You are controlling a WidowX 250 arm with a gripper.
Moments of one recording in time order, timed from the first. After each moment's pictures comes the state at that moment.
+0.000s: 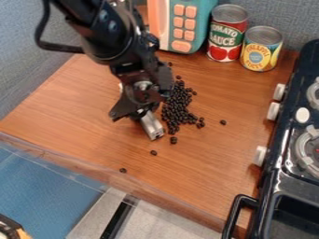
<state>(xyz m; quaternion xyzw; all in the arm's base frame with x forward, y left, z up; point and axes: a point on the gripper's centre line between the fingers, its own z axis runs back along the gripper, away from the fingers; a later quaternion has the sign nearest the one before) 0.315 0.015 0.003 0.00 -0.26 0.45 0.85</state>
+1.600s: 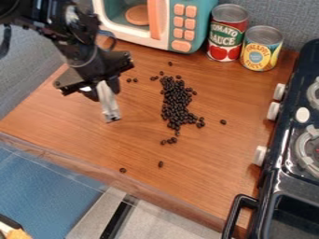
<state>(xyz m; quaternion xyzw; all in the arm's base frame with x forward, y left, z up) 0.292 0.092 0.071 -0.03 -0.28 0.37 0.89</state>
